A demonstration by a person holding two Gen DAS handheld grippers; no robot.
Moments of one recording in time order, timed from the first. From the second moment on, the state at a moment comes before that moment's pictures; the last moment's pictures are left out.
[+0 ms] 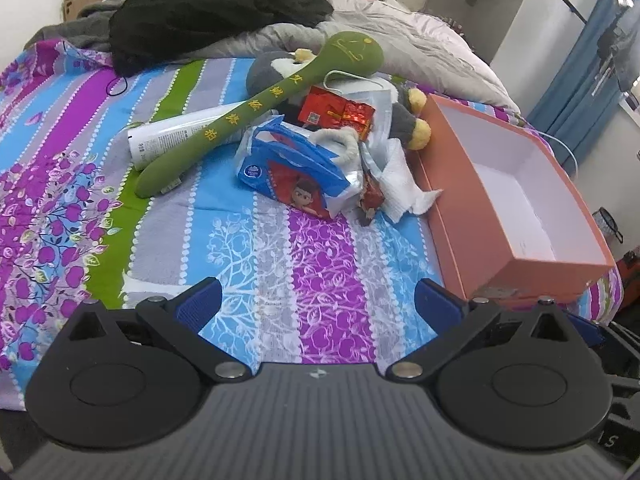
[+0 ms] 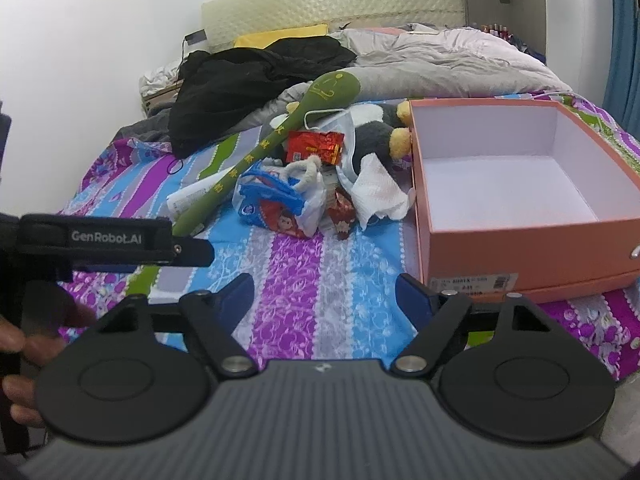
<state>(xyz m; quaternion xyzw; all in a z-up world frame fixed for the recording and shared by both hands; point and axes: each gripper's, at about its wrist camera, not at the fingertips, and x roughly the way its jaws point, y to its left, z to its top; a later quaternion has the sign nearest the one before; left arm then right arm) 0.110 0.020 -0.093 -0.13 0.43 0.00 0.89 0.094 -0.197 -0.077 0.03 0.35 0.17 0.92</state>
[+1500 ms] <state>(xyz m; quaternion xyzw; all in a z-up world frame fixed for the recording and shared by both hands) 0.275 0.069 -0.203 -0.35 0.39 -0.06 0.85 0.346 -0.144 -0.156 0.17 0.44 0.23 0.85</state>
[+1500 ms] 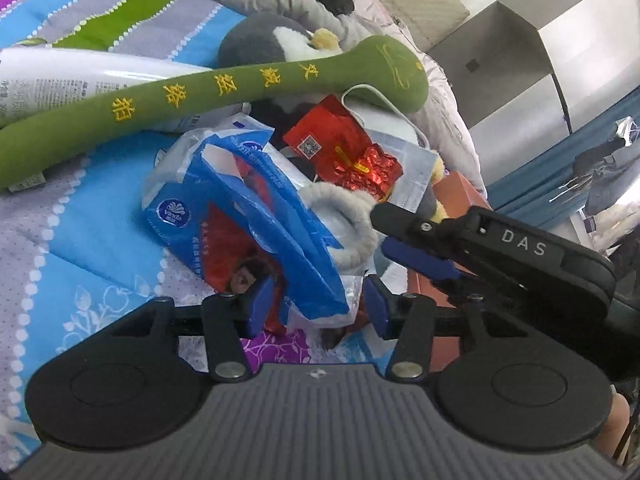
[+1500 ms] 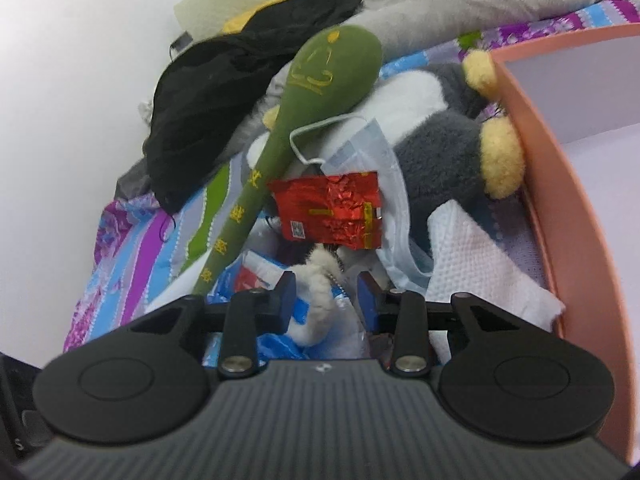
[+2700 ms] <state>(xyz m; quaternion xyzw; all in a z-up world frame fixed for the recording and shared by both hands) 0.190 0.074 -0.182 -0.28 0.42 -0.05 0.86 0.256 -0.165 -0.129 0.09 0.41 0.22 0.88</state>
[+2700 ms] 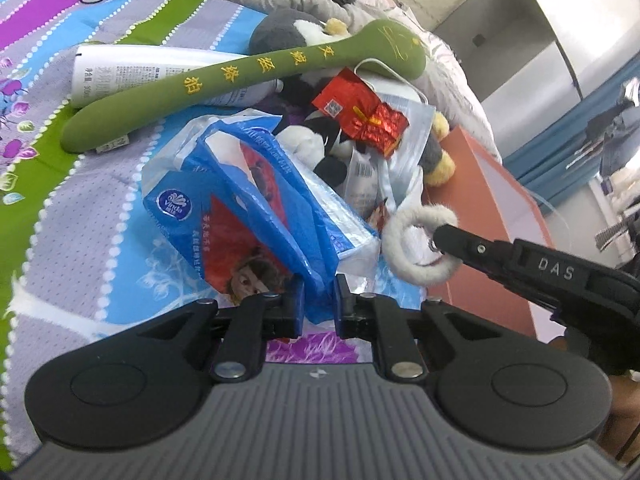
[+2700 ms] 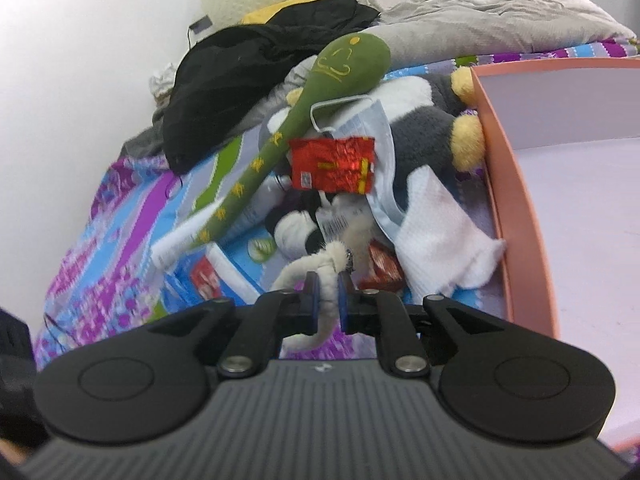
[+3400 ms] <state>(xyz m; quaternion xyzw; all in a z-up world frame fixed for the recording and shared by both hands) 0.137 0.045 -0.159 -0.23 0.46 -0.05 0.86 0.171 -0.185 -0.120 0.03 0.42 0.19 0.89</state>
